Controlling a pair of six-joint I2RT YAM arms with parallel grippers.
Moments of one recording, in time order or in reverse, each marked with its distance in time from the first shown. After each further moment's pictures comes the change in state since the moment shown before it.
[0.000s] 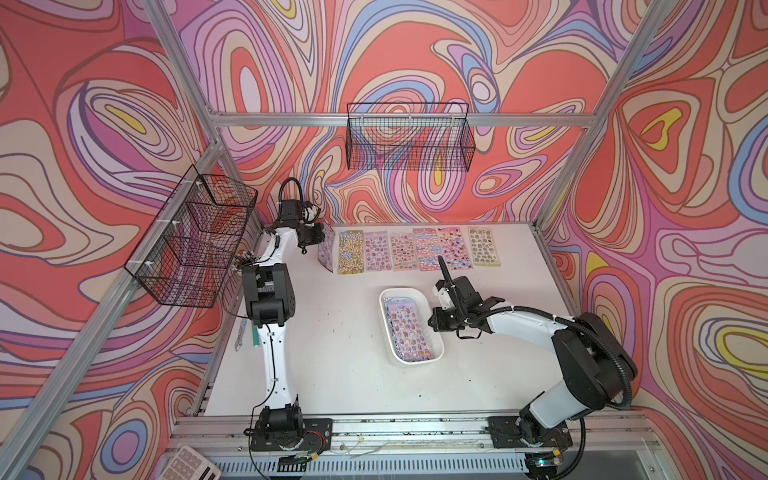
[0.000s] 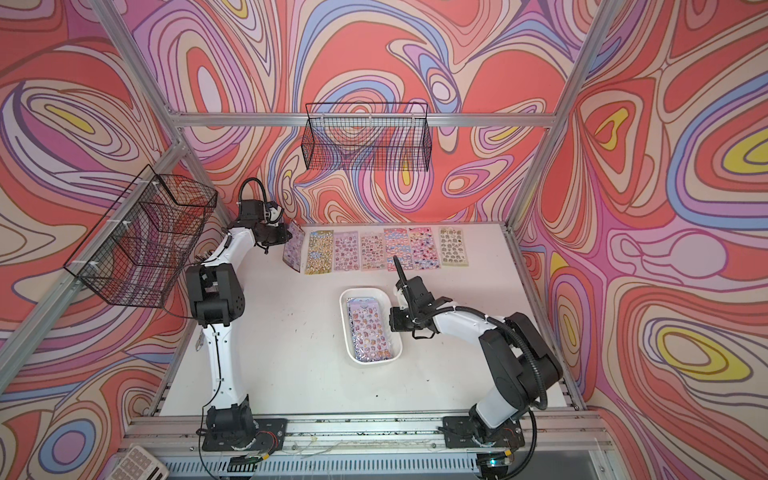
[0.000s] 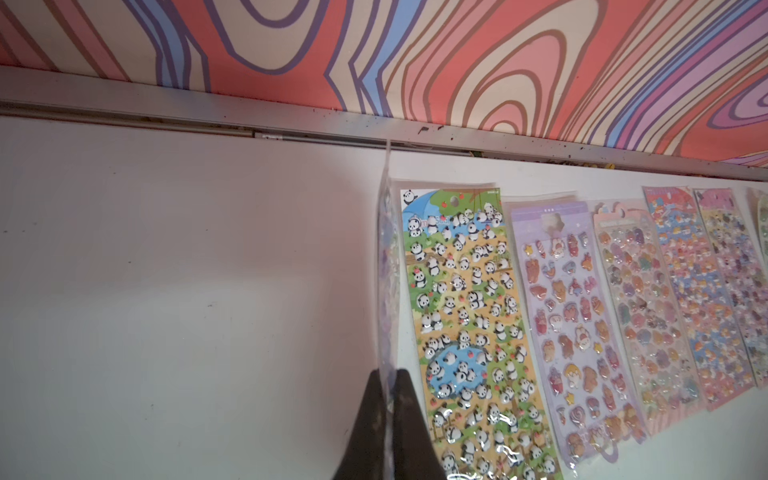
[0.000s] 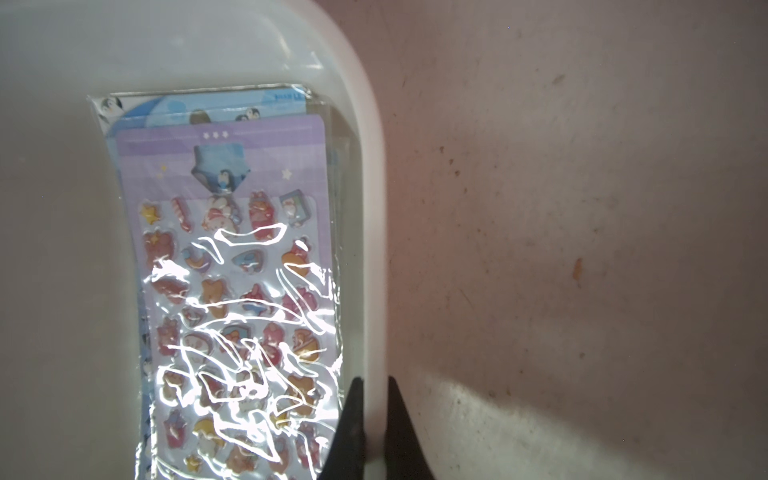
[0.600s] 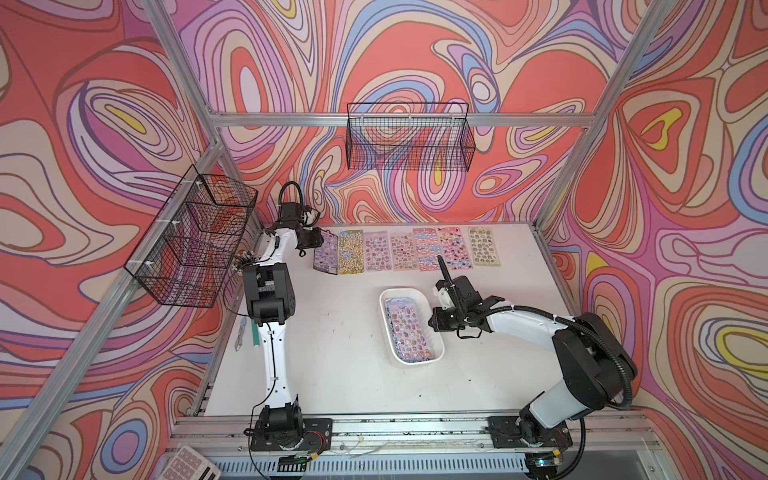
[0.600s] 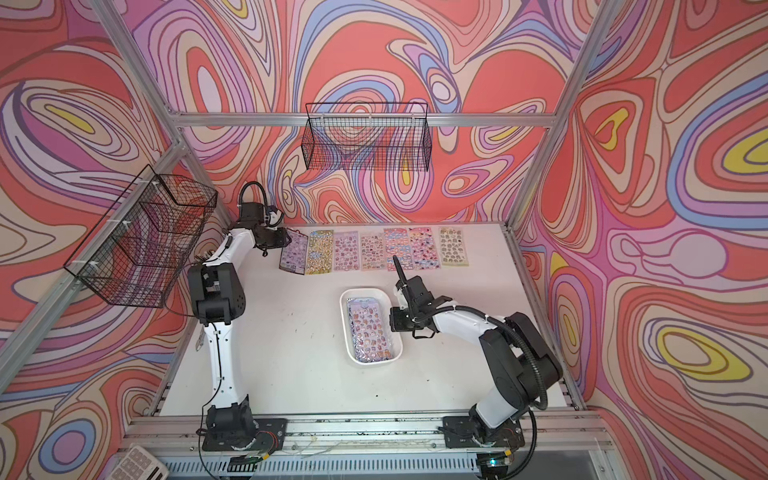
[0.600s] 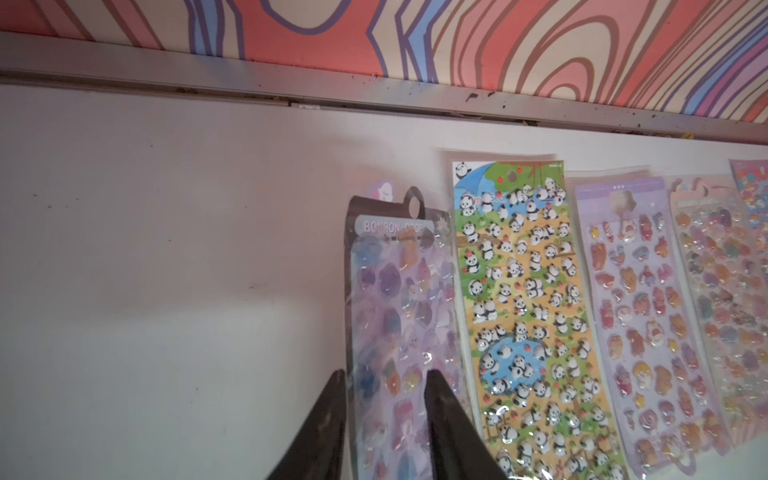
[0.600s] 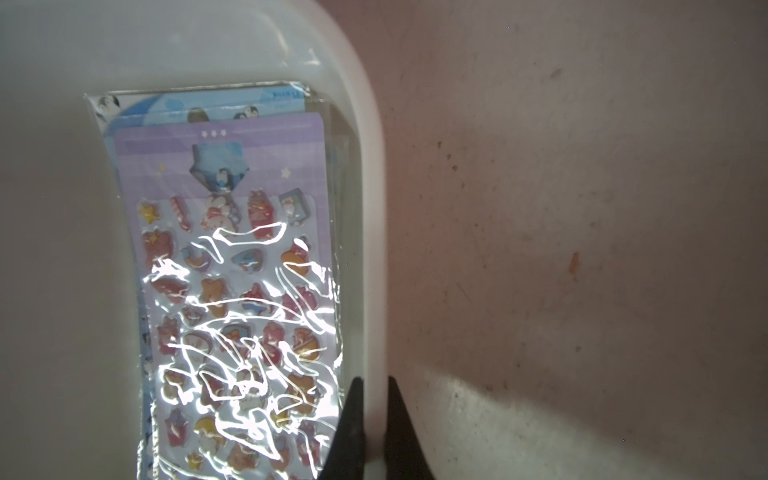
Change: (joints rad) left arm 0.014 0.019 0.006 -0.037 -0.076 0.060; right arm 0.000 0.000 0.008 -0.019 0.003 -0.003
